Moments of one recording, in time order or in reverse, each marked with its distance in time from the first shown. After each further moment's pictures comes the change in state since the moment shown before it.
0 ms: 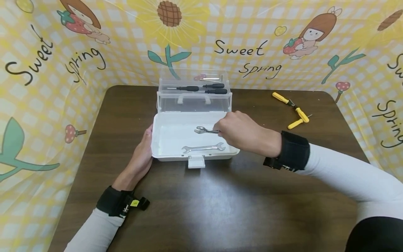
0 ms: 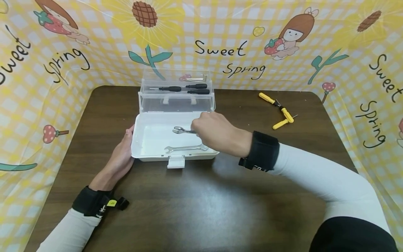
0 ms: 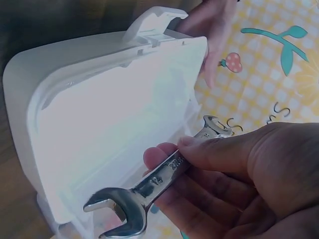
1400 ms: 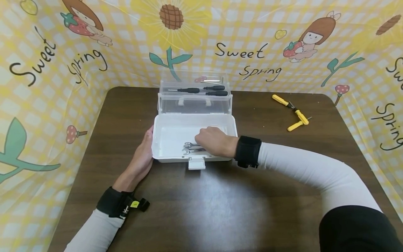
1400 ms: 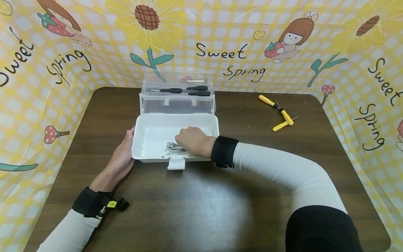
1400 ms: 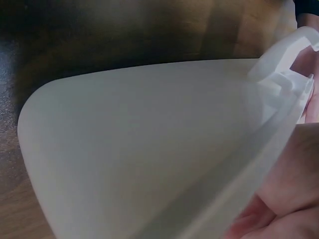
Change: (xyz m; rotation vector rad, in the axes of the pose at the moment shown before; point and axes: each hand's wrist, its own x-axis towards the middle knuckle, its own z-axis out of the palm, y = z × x) left_hand 0.000 -0.001 -0.001 0.004 0.015 -0.013; right_hand 0.054 0.000 0.092 -0.089 -0.170 -0.093
